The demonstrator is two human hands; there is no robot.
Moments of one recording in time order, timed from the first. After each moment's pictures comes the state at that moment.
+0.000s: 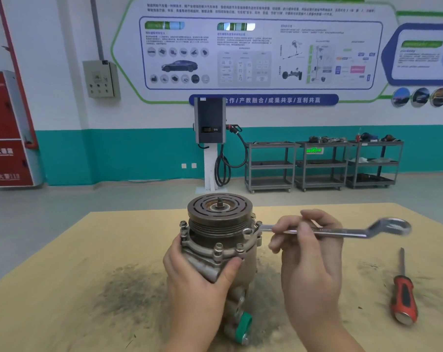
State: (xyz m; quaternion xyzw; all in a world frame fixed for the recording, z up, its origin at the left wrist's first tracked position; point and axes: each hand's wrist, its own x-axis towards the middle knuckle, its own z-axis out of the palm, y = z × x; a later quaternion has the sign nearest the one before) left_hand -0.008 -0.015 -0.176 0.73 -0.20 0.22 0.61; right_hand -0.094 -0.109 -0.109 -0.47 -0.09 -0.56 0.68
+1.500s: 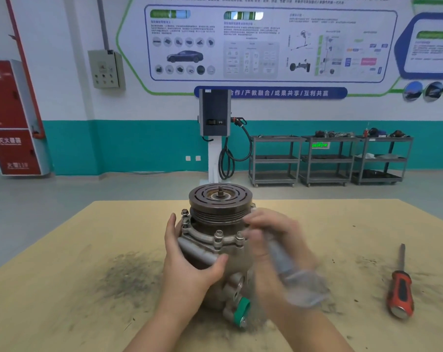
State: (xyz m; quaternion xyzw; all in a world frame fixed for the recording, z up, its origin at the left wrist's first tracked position) left_hand 0.020 -0.007 -0.184 0.63 -0.26 0.11 0.72; right_hand -0.090 -0.098 -0.117 -0.64 -0.19 -0.63 0.39
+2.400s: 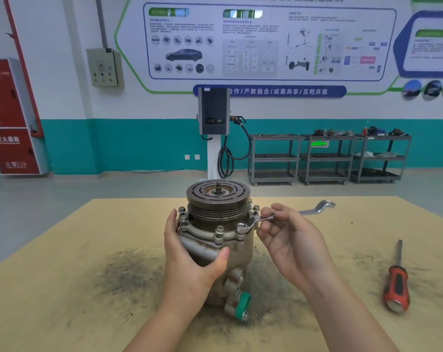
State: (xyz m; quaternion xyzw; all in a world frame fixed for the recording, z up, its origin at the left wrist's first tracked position) left_hand 0.001 -0.006 -0.175 0.66 -0.30 0.14 0.68; right_hand -0.081 -0.153 -0.105 -0.38 0.00 -0.26 0.89
